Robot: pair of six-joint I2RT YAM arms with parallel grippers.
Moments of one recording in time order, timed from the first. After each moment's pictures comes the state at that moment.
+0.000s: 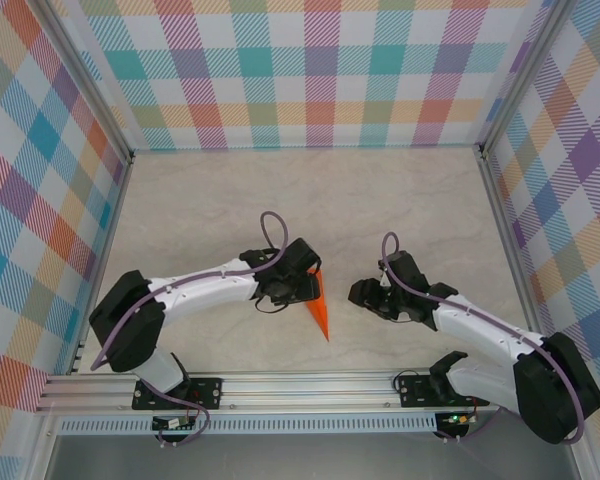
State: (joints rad) left arm -0.94 1.60 1.07 -0.63 -0.05 -1.02; right arm 0.56 1.09 0.46 -0.31 -0.30 0.91
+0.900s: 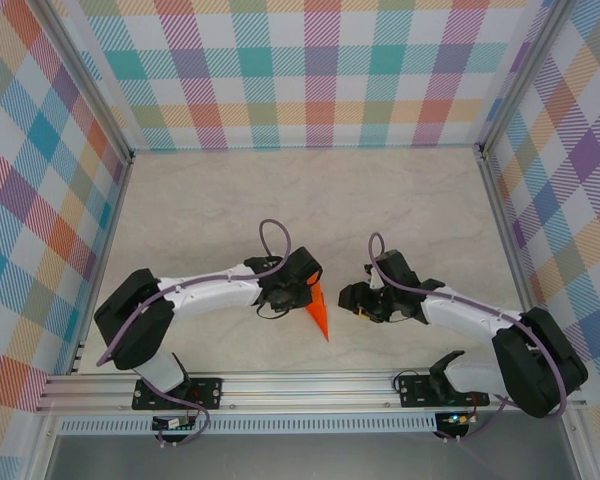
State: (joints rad) left arm -0.94 1.60 0.99 -0.57 -0.09 -1.08; right arm 0.58 1.25 0.48 -0.22 -0.47 0.86
